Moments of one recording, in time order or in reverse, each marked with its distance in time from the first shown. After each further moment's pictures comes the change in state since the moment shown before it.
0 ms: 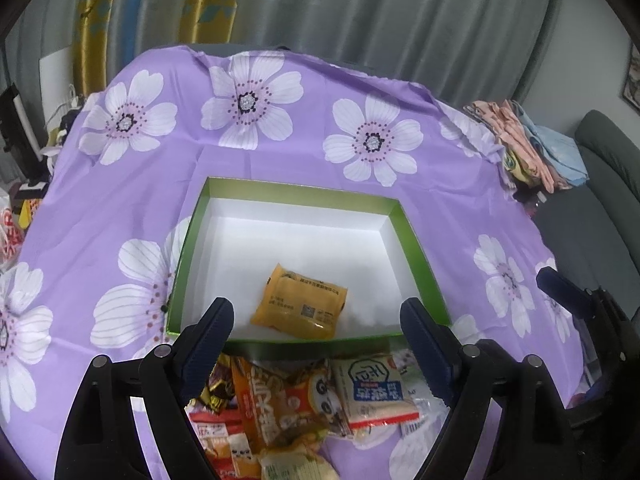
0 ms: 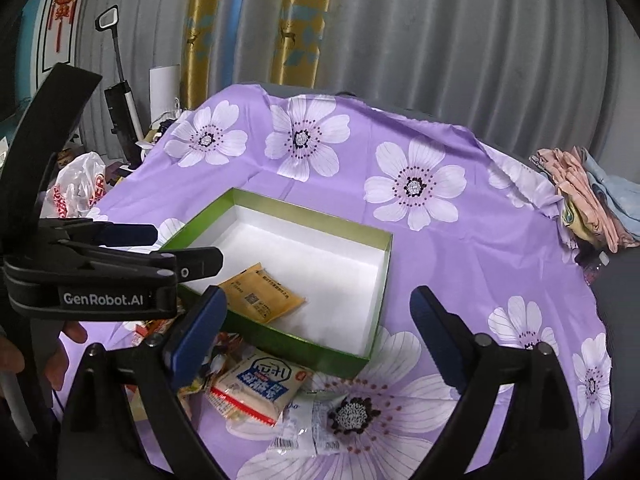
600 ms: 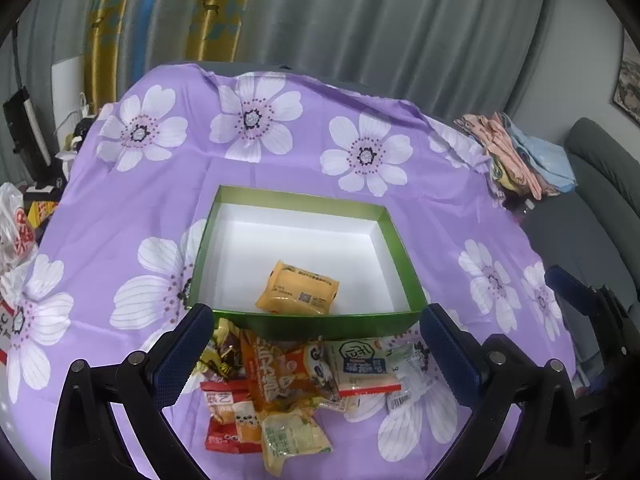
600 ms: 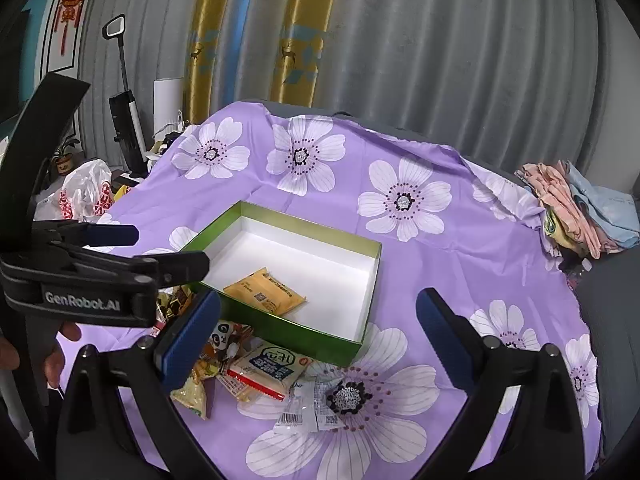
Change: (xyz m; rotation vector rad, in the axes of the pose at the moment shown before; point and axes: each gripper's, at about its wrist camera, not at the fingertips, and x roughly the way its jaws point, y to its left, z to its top) left arm -0.050 -0.003 -0.018 -0.007 -0.054 -0.001; right arm -0.046 0.009 -0.004 -0.010 -0.047 -0.030
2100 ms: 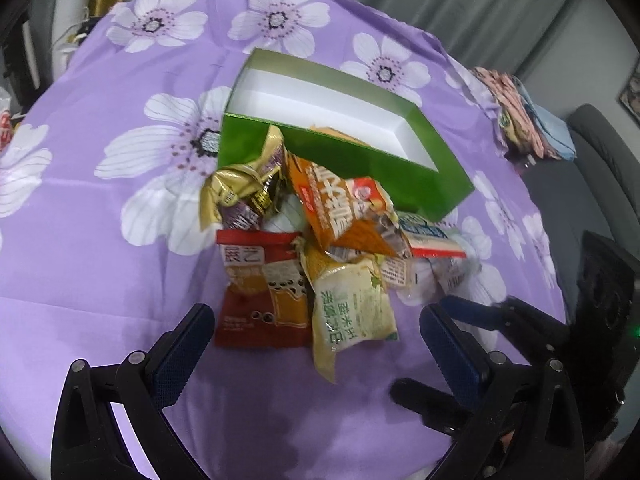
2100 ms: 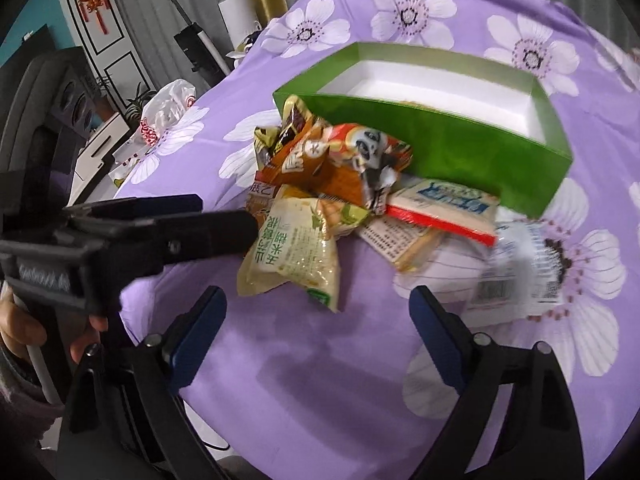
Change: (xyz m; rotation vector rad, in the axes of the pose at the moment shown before) left arm 0.037 0.060 -0.110 -0.082 0.213 -0.105; right arm 0.082 0.074 -0.117 0.107 0.363 0.459
